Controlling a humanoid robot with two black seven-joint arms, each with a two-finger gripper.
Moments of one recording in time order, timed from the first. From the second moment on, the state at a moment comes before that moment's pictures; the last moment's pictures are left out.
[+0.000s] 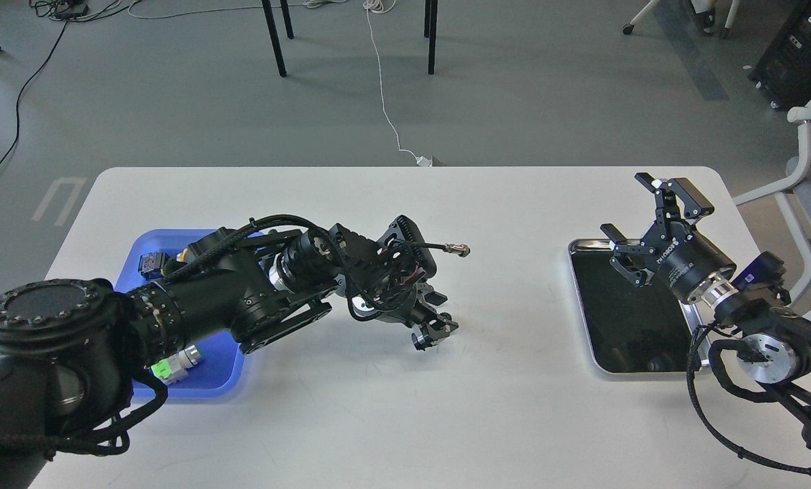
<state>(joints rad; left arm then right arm) -1.03 -0.04 -0.14 -0.74 2.18 -0.35 -0.49 0.53 -0.57 0.50 0.90 -0.16 0.39 0.49</state>
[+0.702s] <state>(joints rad) -0.70 0.24 -0.60 -1.06 1.33 -0.23 -0.49 0.53 -0.59 0.50 0.92 -0.16 0.40 0.49</state>
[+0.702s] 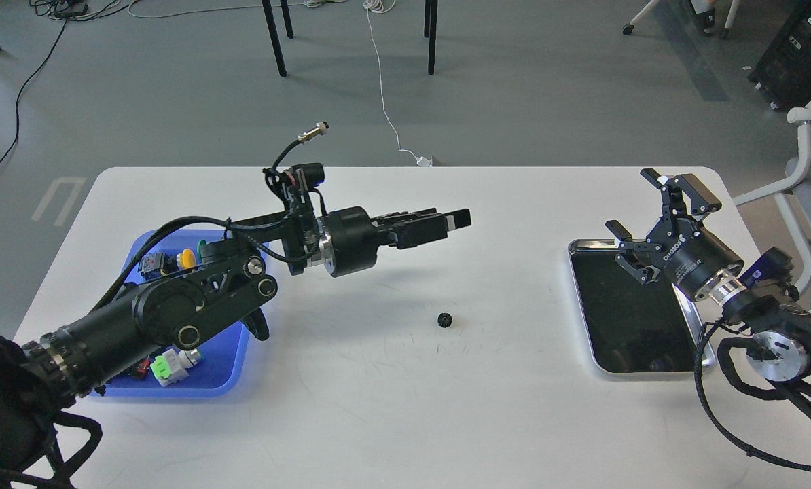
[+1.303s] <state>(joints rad) -0.20 0.25 -1.20 -1.23 0.93 -0.25 -0.49 0.57 -0.60 0.49 0.97 -0.26 0.40 0.49</state>
